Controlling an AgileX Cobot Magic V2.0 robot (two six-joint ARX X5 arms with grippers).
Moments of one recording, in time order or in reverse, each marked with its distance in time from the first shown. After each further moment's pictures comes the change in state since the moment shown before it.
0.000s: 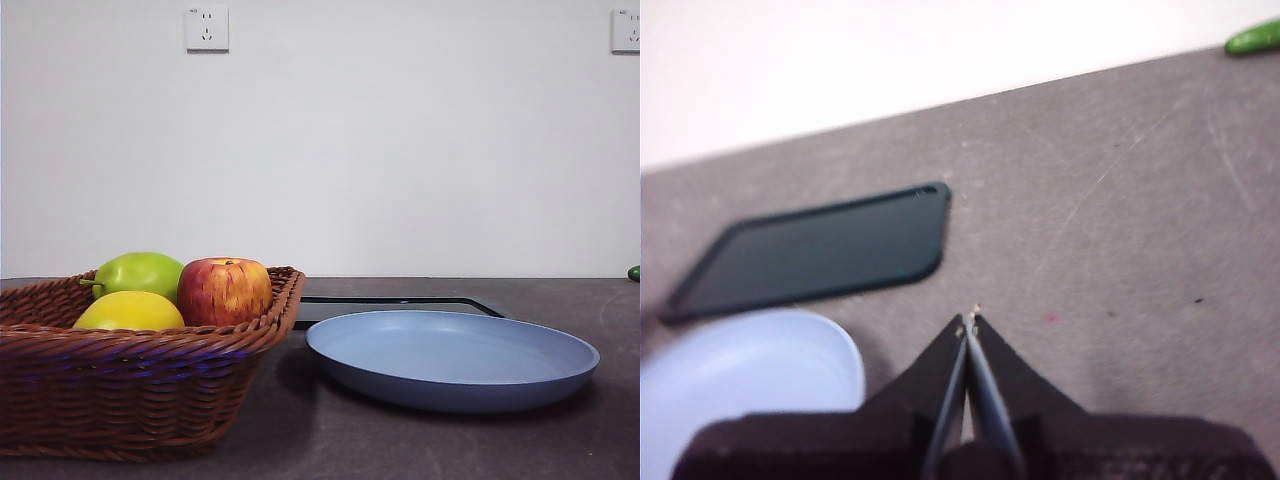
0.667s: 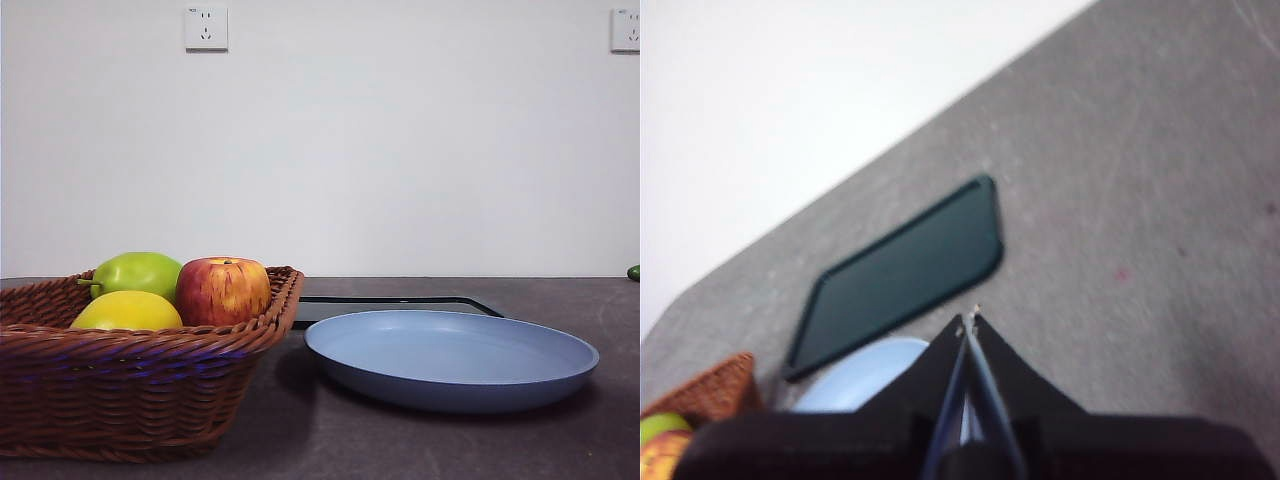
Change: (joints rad) left arm 0.000 0.019 0.142 -0.067 0.270 -0.241; right arm 0.000 0.024 0.089 -0.081 -0.053 0.332
